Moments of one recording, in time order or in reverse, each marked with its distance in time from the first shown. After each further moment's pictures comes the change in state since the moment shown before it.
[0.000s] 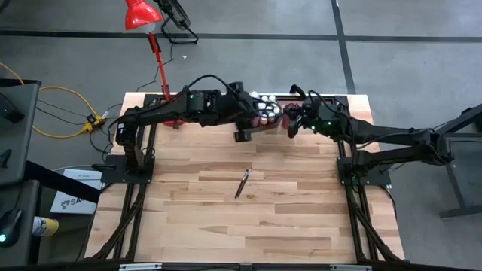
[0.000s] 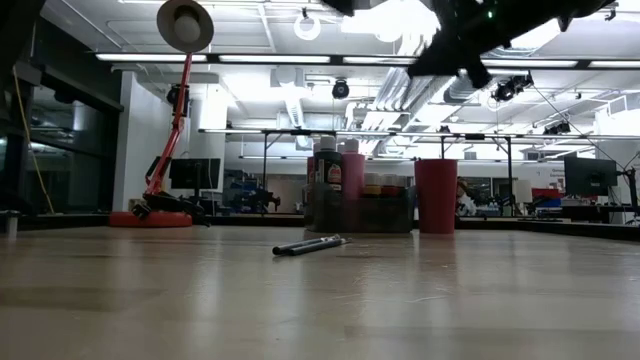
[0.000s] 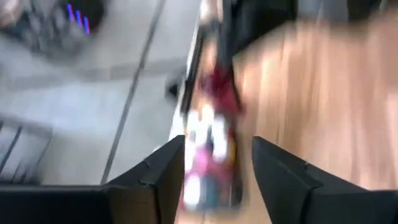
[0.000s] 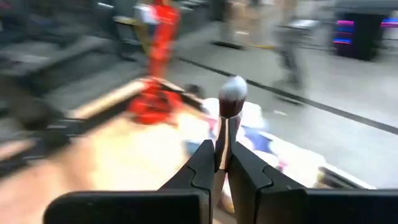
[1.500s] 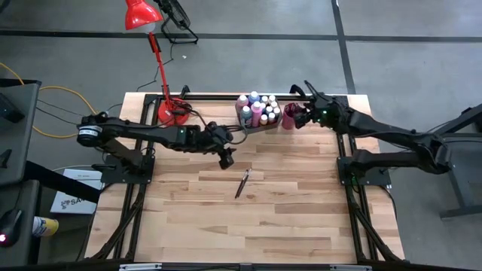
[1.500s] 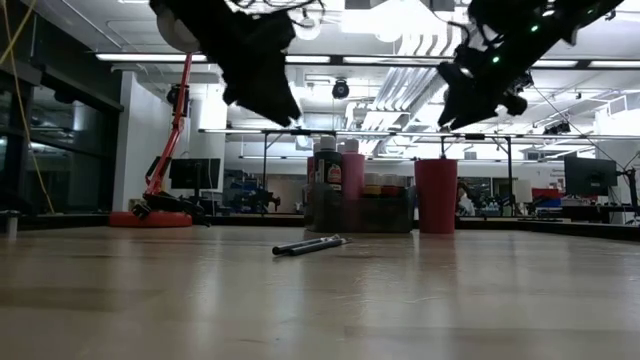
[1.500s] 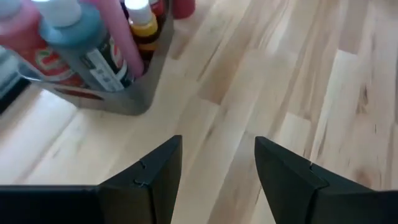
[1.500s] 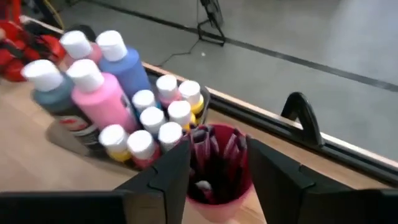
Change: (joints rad) left arm -0.042 -0.403 -1.111 0.611 0.135 -0.539; right arm -0.246 0.016 0.000 -0.340 0.066 0.047
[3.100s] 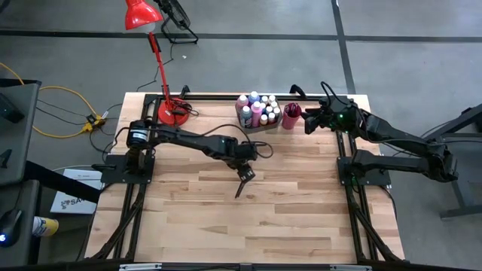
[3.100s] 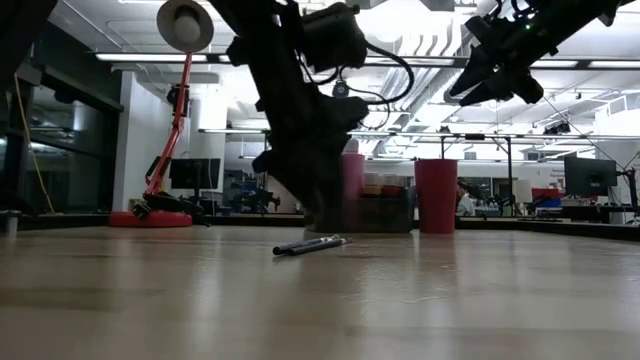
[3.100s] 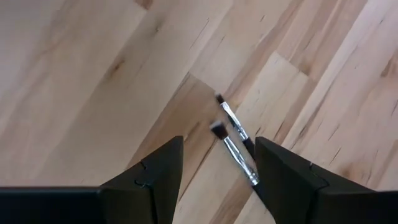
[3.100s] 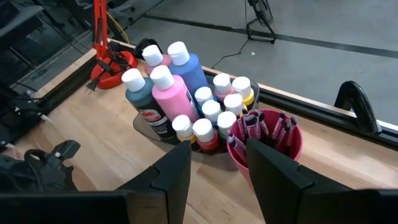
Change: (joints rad) left arm -0.024 0.510 0.340 -0.200 0.247 -0.306; right arm 0.027 -0.222 0.000 -0.128 -0.189 0.108
